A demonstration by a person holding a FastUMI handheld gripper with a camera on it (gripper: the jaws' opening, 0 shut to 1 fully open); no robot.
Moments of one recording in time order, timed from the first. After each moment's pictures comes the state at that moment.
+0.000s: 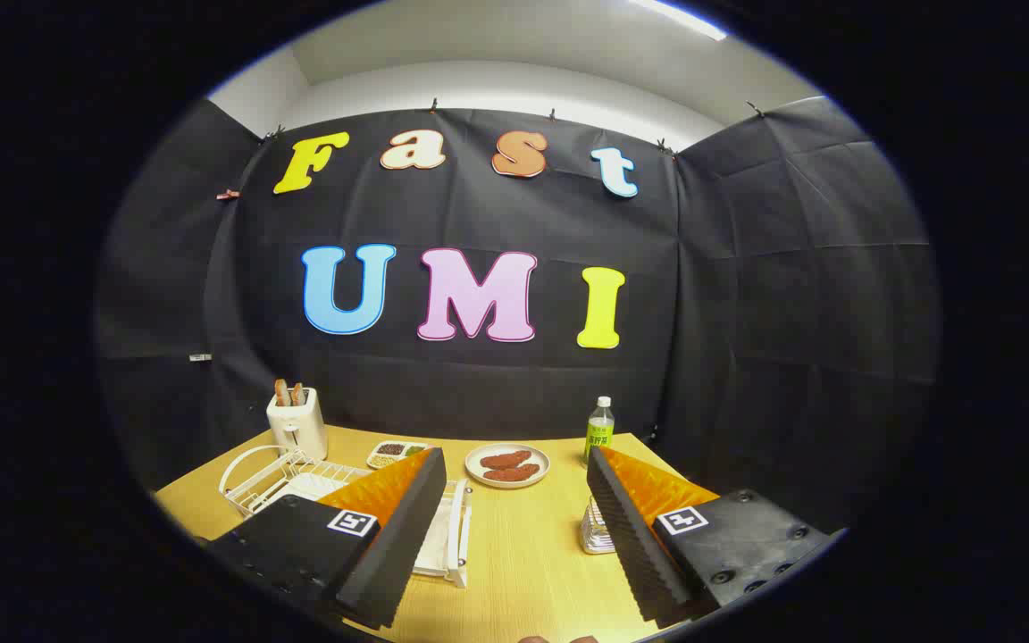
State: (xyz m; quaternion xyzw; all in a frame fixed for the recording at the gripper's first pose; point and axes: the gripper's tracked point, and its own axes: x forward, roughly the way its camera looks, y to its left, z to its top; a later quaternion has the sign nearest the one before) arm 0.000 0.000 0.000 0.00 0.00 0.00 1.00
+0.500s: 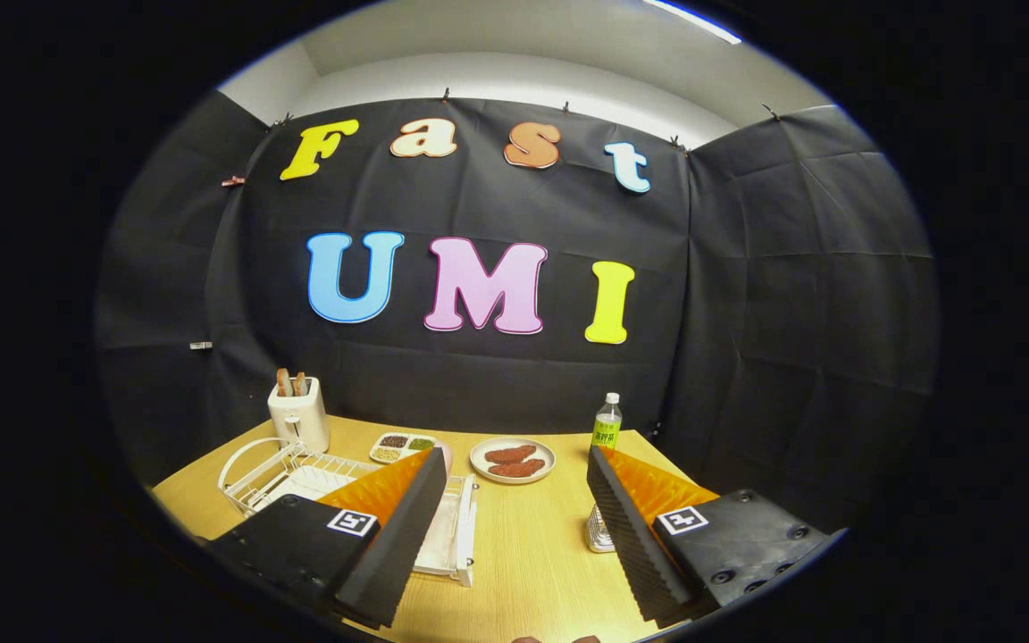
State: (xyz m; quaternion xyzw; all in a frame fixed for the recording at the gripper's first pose) arm 0.012 0.013 -0.004 -0.01 0.02 0.00 1.00
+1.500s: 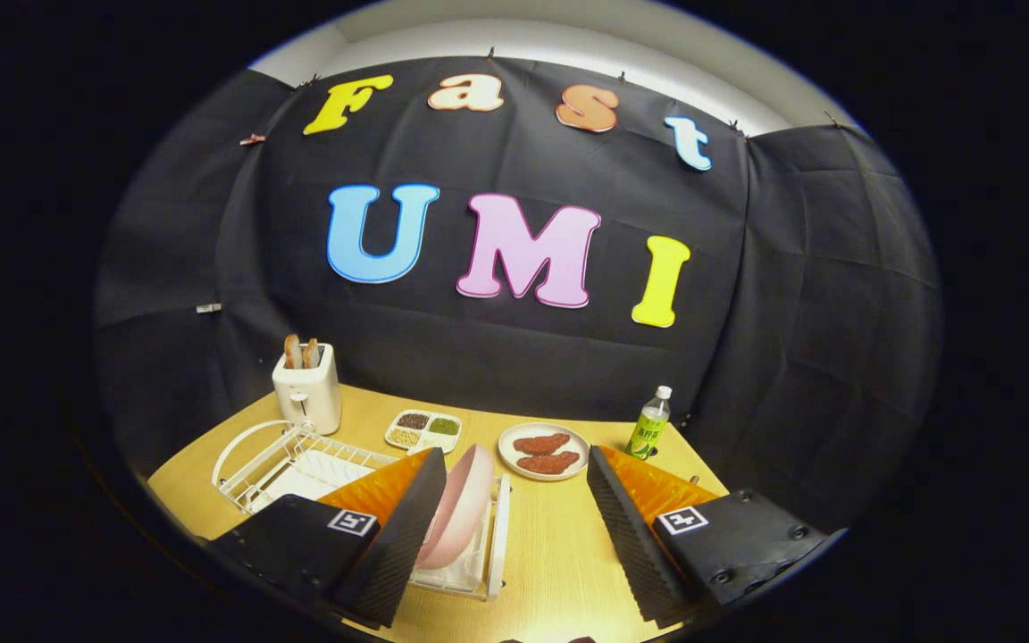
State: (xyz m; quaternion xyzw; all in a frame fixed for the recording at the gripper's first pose) arm 0.109 0.084 -0.035 -0.06 0.11 0.05 0.99
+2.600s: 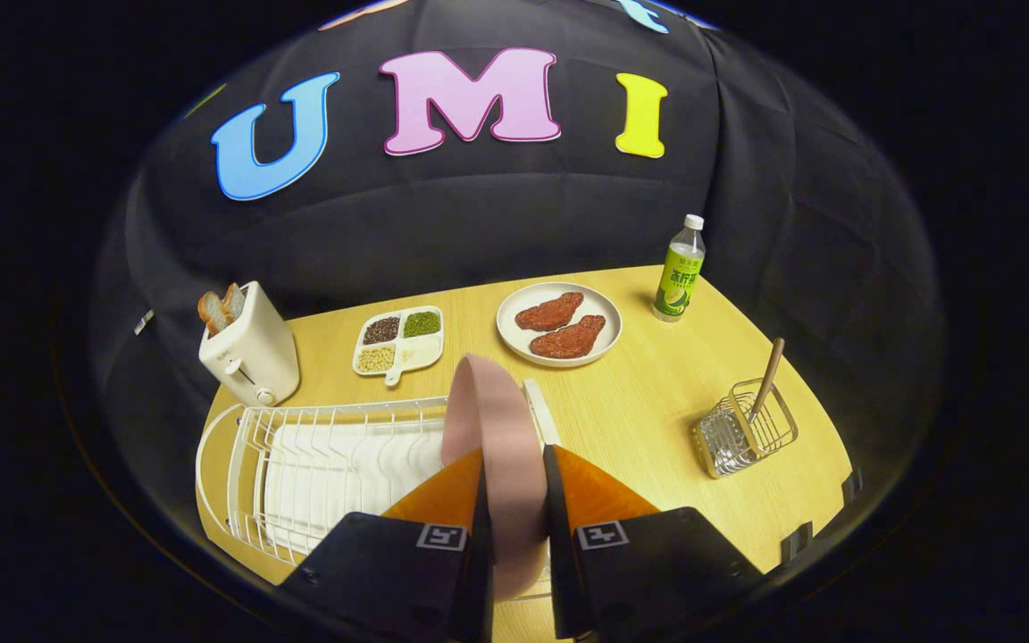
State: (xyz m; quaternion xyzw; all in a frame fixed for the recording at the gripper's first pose) arm 0.176 0.105 -0.159 0.05 0.32 -0.05 0.94
